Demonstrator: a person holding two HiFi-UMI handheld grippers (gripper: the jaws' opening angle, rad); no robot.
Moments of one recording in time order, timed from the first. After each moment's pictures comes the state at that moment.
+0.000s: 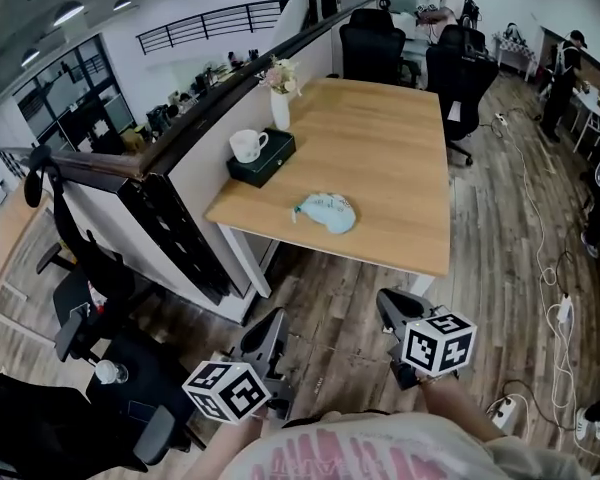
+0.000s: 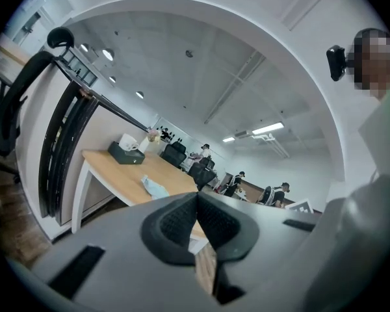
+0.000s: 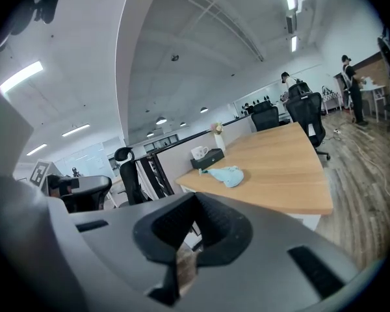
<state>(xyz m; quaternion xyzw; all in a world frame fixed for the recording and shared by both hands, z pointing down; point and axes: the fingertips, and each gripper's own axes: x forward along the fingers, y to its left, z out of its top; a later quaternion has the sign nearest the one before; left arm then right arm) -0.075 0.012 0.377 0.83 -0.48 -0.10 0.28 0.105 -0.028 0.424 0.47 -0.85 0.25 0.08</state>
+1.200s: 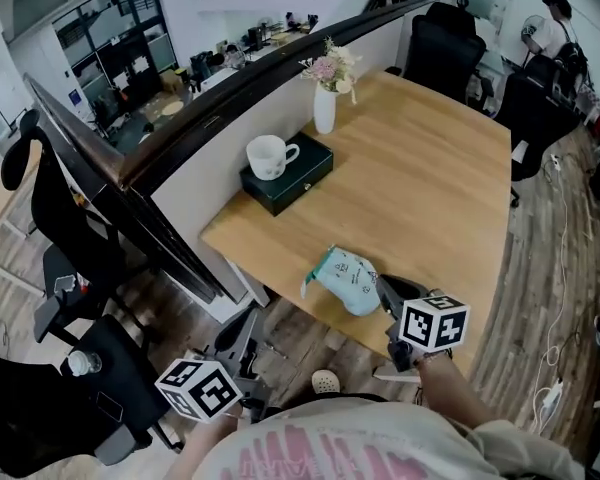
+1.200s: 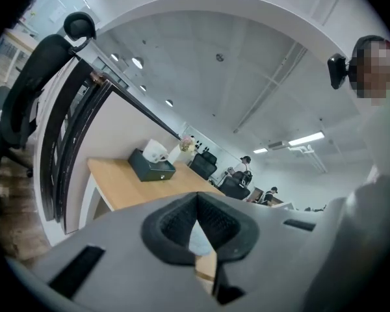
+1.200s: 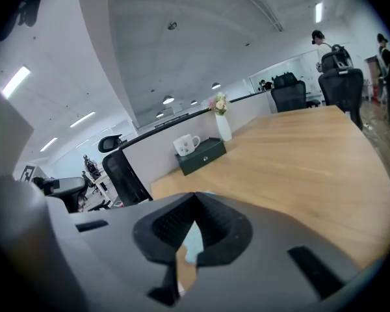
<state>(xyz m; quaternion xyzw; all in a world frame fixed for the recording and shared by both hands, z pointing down) -0.135 -0.216 0.418 0.74 -0.58 -0.13 0.31 0.073 -0.339 0.484 0.38 -0.87 0.28 0.16</state>
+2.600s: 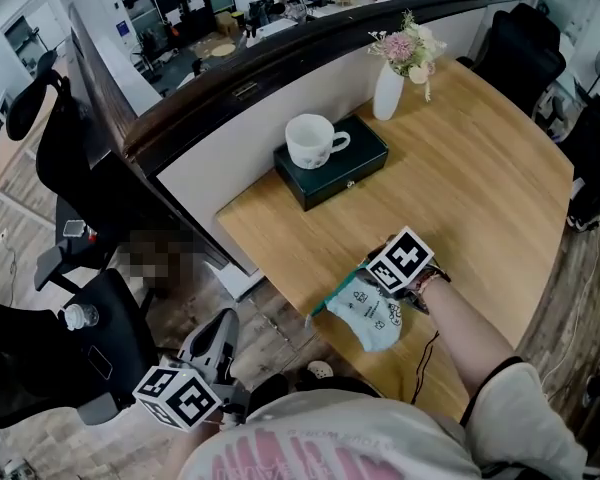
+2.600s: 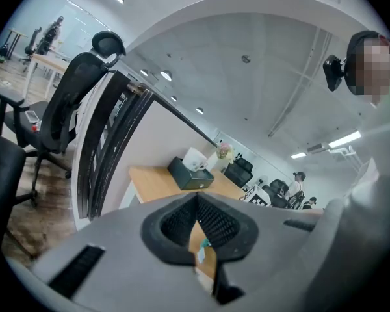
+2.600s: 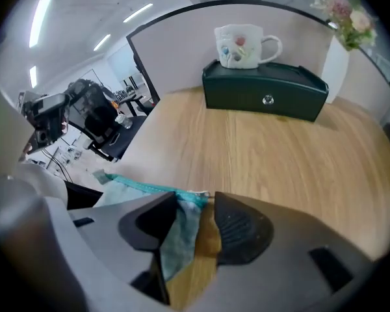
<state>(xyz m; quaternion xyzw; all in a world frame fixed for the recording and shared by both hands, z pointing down) -0.203 -0.244 0.458 0.62 -0.70 -0.12 0.33 -0.039 -0.449 0.619 0.03 -0.82 0.14 0.55</state>
